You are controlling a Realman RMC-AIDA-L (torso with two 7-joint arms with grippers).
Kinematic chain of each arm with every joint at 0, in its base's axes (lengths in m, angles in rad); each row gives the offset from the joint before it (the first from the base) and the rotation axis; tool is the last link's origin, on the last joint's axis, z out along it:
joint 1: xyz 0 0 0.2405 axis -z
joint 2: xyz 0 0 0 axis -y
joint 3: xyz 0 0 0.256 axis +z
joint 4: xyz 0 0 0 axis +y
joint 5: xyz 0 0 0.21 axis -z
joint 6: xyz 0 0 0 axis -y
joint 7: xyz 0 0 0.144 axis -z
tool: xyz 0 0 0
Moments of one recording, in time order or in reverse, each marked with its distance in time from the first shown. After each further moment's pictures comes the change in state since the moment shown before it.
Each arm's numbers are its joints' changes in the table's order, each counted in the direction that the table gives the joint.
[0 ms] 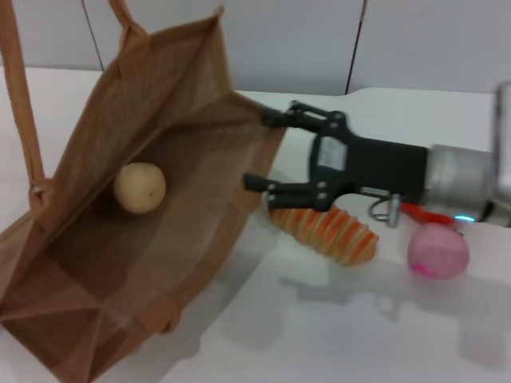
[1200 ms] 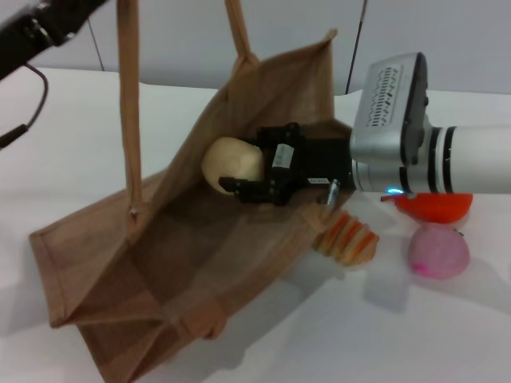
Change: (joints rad) left arm 0.102 0.058 0.110 0.109 -0.123 -0.006 0.058; right arm -0.202 -0.017 -0.176 0.097 -0.016 -0.453 -0.181
